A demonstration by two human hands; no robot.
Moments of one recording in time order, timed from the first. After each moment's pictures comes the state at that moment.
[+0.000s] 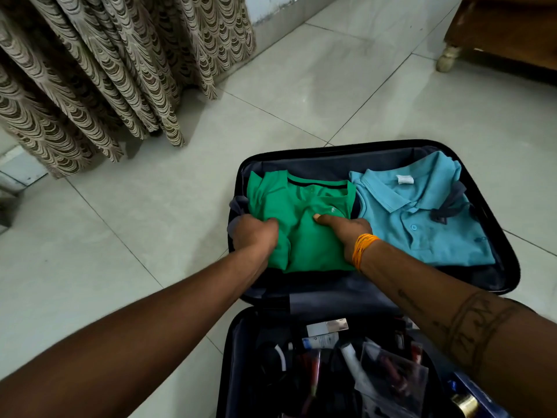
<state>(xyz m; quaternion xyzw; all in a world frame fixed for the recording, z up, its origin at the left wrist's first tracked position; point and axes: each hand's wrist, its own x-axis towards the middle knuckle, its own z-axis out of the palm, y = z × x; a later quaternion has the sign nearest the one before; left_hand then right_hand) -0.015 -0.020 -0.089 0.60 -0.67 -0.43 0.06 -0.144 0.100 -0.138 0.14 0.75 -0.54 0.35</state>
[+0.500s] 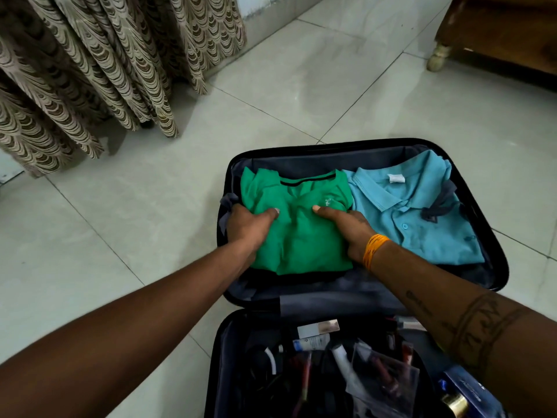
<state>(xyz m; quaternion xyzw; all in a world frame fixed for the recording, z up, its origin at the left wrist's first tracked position) -0.023 -0.030 -0.098 0.57 -0.63 -0.51 0.11 -0.155 0.118 -0.120 0.08 0.68 -0.61 0.40</state>
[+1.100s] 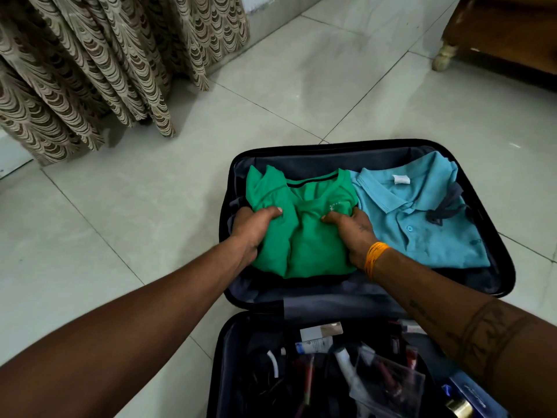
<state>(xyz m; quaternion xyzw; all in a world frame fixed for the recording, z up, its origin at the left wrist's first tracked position) -0.024 -0.035 -0.104 0.53 -0.53 -0.65 0.11 -0.151 0.114 -0.134 0.05 0.69 -0.63 0.34</state>
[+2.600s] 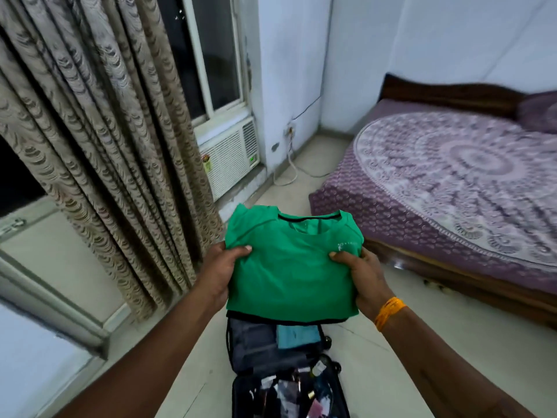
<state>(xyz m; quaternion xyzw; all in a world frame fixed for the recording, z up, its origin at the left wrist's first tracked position) 0.075 0.134 0.821 0.33 -0.57 -0.73 0.16 -0.055 0.375 0.804 0.00 0.61 -0.75 0.25</state>
